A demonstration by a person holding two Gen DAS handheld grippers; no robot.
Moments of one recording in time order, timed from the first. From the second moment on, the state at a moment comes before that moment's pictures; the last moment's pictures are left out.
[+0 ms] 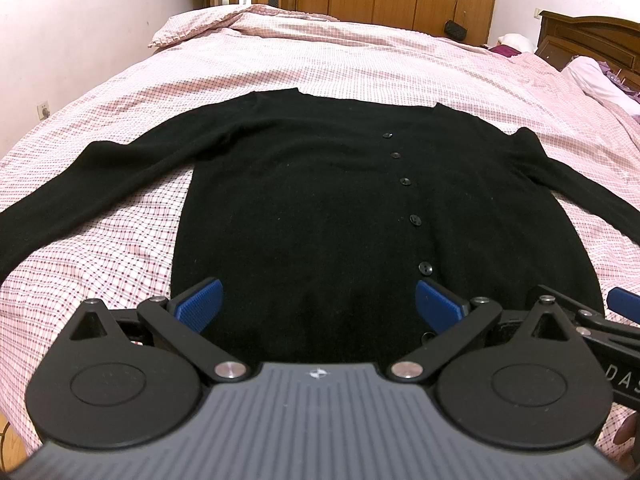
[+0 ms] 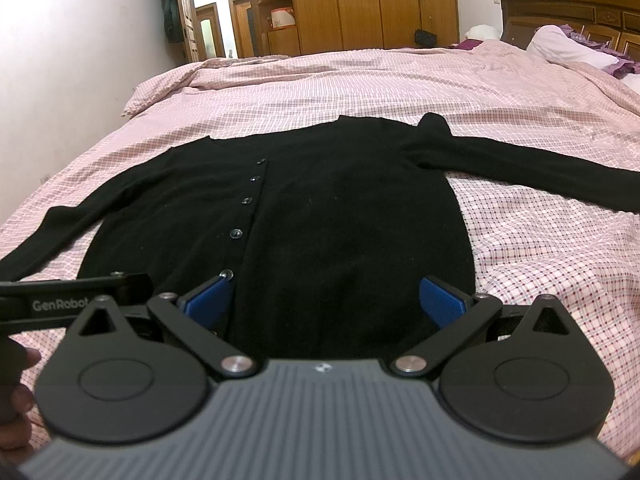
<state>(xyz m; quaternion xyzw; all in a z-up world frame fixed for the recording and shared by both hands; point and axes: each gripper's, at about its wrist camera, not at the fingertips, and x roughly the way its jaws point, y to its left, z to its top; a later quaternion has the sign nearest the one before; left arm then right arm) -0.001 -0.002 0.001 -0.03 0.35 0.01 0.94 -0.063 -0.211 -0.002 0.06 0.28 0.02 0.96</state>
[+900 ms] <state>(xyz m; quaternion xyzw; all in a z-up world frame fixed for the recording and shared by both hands) -0.002 -0.003 0.000 -0.03 0.35 0.01 0.94 -0.060 -0.208 -0.007 0.06 0.29 0.02 0.95</state>
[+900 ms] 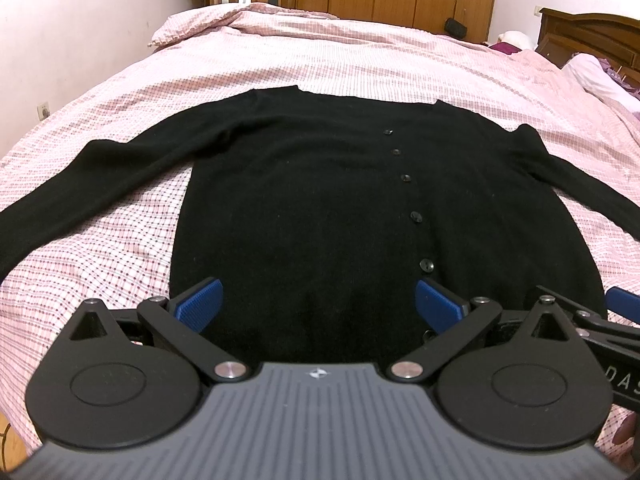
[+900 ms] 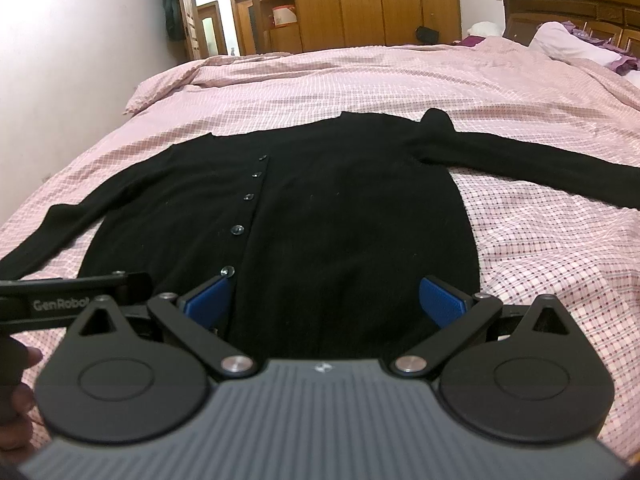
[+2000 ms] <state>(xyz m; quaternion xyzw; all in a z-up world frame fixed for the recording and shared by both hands) 0.108 -0.035 0.028 0.00 0.35 -0.02 0.94 0.005 -0.385 0.010 0.20 0.25 -0.10 0.94</state>
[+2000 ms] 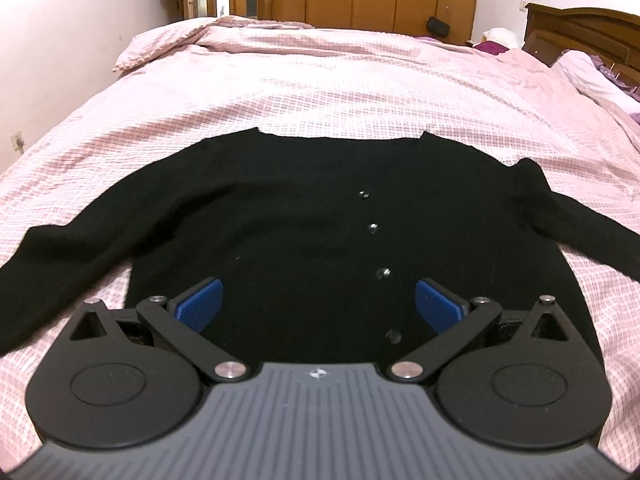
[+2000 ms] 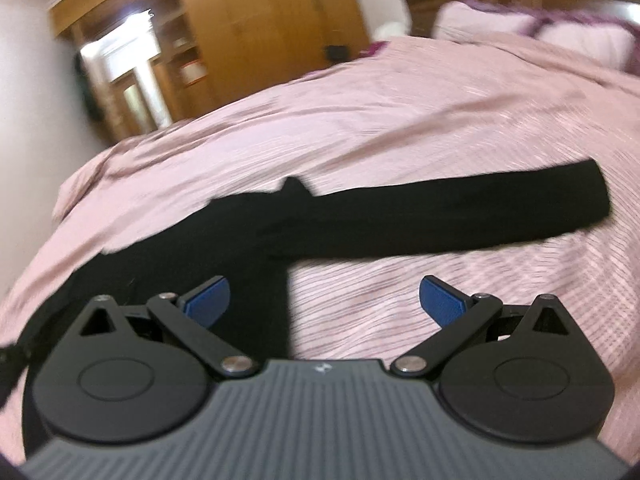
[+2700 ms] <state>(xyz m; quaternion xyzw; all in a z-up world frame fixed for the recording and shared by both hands) 0.174 -0.074 -0.048 0.02 0.40 0.01 0.92 0.052 -0.518 -0.076 0.35 0.22 -0.19 0.89</state>
